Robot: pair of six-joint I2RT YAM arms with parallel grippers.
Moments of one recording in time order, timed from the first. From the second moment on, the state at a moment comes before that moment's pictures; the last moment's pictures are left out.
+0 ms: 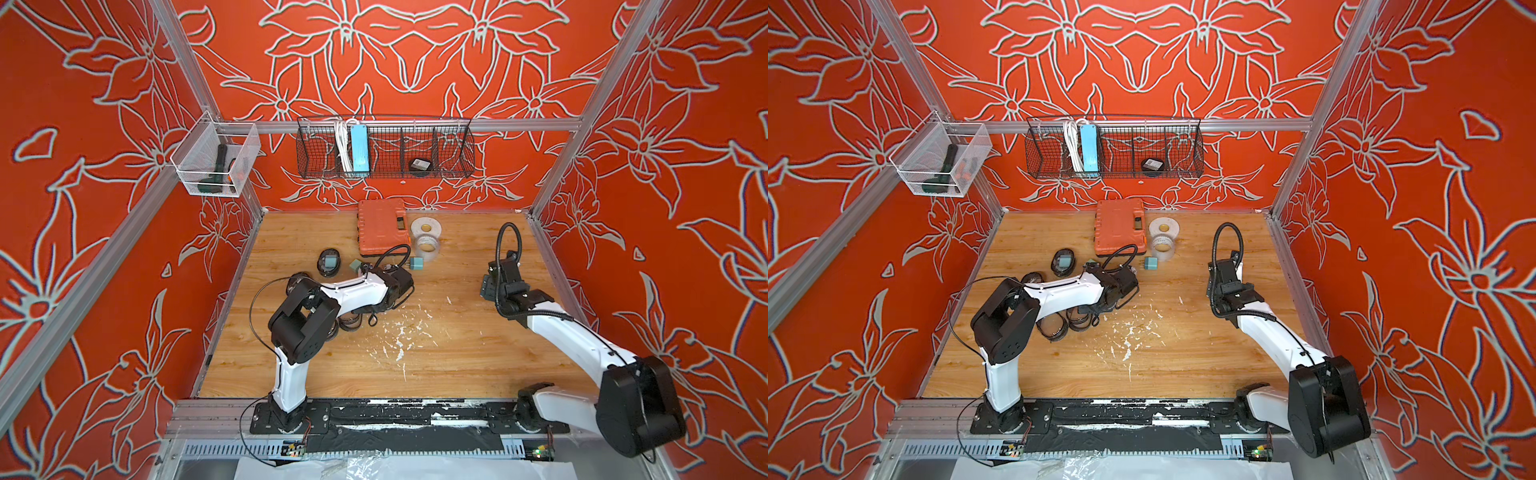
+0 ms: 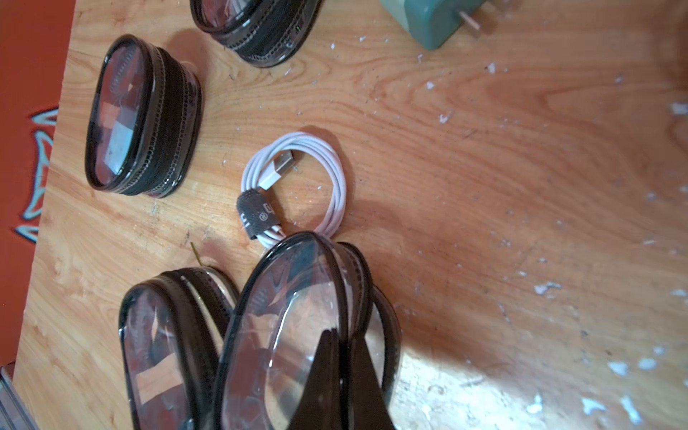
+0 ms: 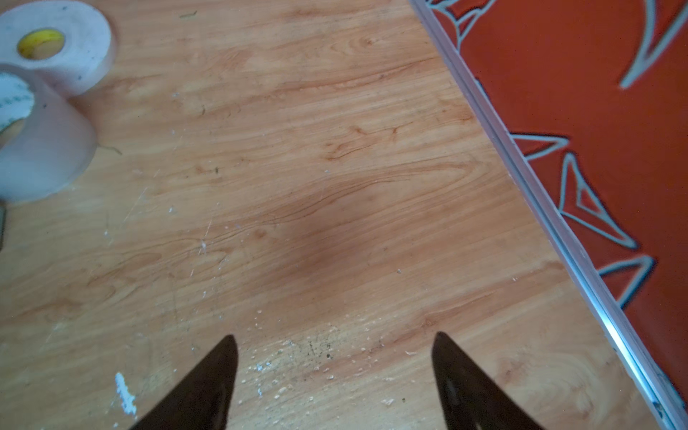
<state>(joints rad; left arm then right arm) -0.70 1.91 1.29 -0.95 -0.63 -0.93 0.31 1.25 0.74 -0.38 0.43 0.39</state>
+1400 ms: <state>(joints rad) -0.69 1.48 1.05 -0.83 -0.53 -0.78 0.67 2.30 1.83 -0.59 0.05 0.32</state>
